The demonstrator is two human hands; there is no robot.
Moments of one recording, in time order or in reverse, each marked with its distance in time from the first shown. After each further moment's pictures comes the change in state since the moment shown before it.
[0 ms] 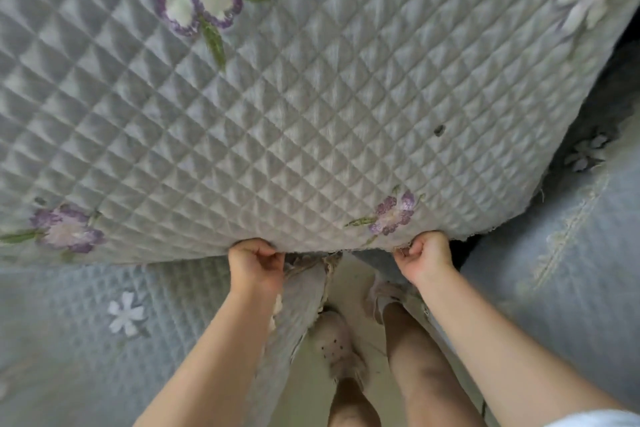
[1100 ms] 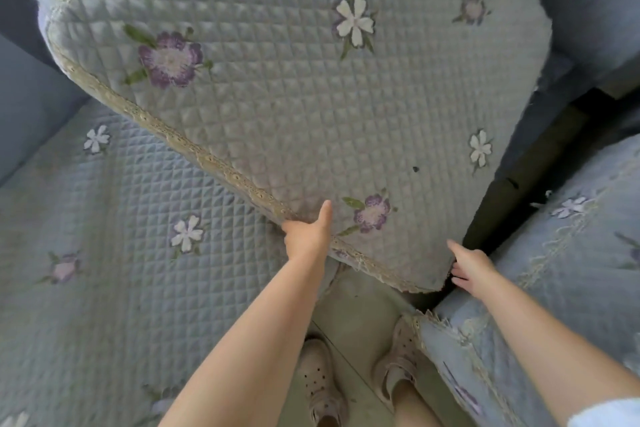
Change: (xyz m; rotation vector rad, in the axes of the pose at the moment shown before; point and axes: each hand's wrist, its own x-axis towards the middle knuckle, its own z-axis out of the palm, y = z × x) left_hand -0.097 -0.010 -0.040 0.706 0.128 0.207; right_hand -0.023 -0.034 -0.068 -1.121 0.033 -0.307
